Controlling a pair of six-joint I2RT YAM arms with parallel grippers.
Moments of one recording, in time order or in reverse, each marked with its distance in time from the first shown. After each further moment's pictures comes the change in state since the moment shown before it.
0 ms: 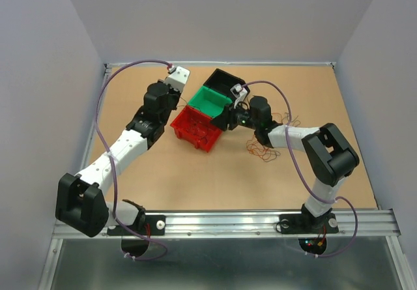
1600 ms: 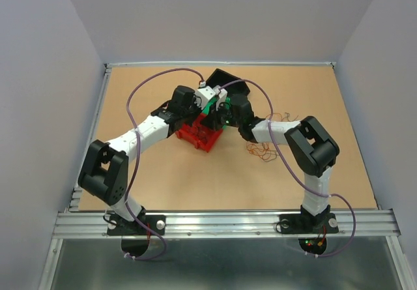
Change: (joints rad) left arm -0.092 0.285 0.117 -0.273 0.209 0.037; right arm 0.100 0.172 0.195 -0.091 0.056 -0.163
